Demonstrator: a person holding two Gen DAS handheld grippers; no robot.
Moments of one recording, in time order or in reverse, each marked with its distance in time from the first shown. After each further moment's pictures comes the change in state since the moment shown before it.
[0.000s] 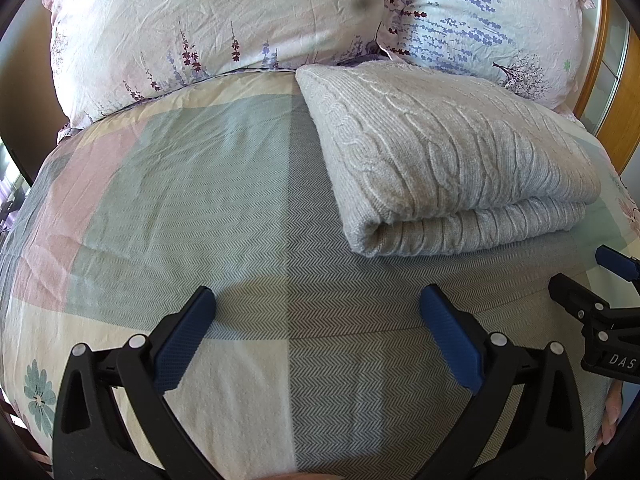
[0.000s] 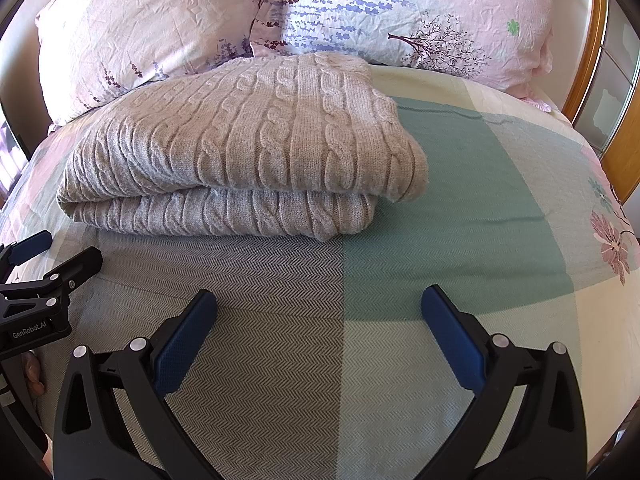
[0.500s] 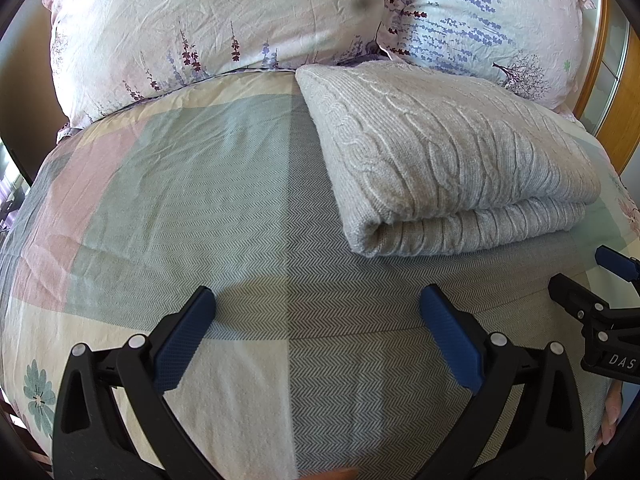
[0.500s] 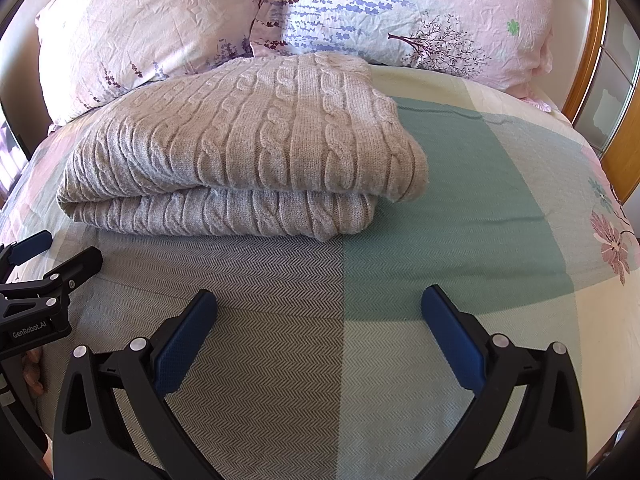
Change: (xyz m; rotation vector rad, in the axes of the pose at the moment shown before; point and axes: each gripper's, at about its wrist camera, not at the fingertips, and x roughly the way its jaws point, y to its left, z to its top) left arm 0.000 0.000 0.000 0.000 0.000 0.000; right arm 0.000 0.000 0.000 0.000 0.000 0.000
